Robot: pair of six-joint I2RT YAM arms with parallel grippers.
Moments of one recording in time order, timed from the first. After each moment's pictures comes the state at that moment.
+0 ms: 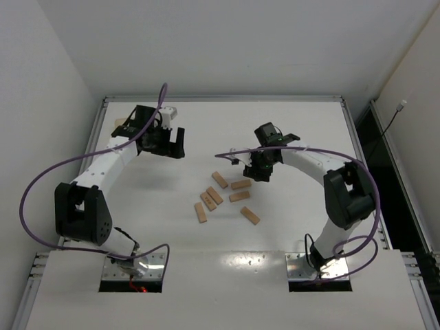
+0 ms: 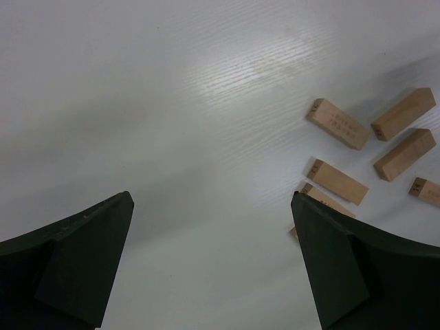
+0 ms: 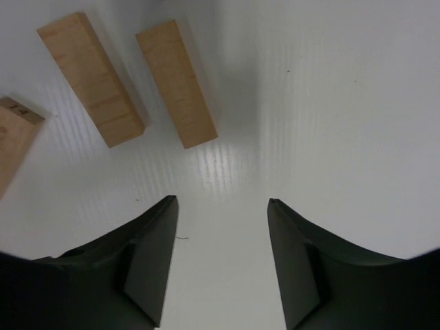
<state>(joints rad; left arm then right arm) -0.18 1.51 1.23 -0.61 0.25 0.01 0.44 1.73 1.15 -0.62 -0.29 -0.98</state>
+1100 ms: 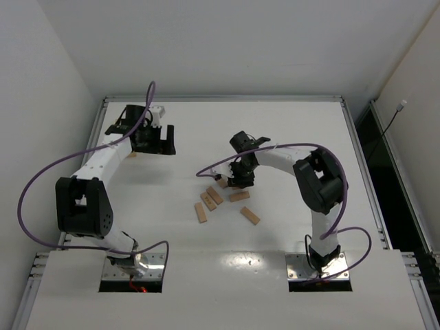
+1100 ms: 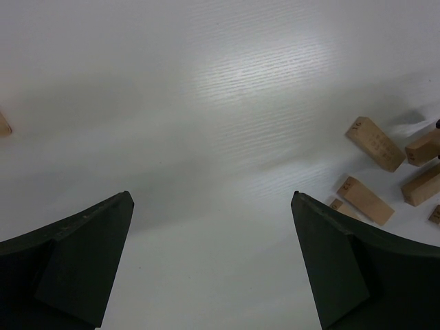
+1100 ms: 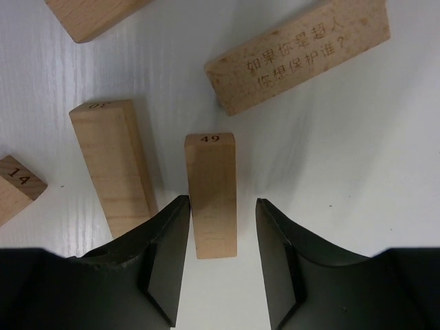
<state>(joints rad) -0.07 1.56 1.23 -0.59 0.24 -0.01 0.59 1.97 1.28 -0.64 -0.30 -1.15</state>
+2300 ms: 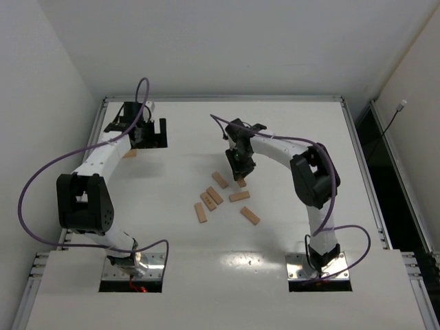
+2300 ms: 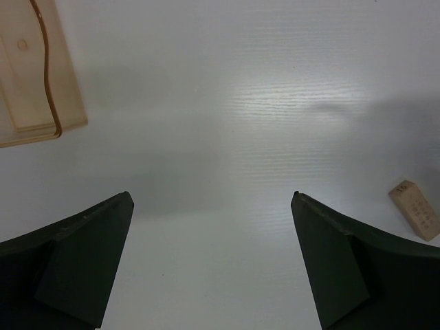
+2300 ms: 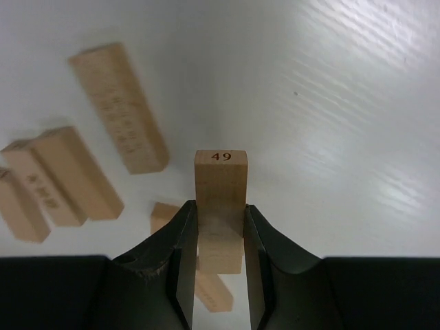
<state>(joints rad) -0.05 1.59 1.26 -0.54 0.05 -0.11 0.57 2.05 1.56 -0.80 -0.11 0.13</state>
